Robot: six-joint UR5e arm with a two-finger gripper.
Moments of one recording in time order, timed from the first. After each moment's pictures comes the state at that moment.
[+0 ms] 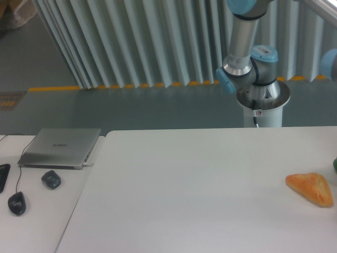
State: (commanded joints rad) arm 2.60 -1.87 -1.48 -1.12 1.62 1.46
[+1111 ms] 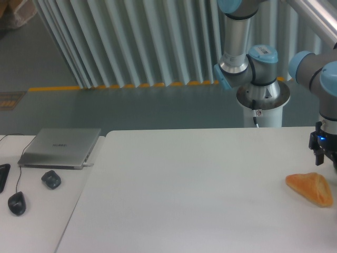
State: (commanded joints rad) arm 2.55 -1.90 -1.46 -1.24 1.58 1.47
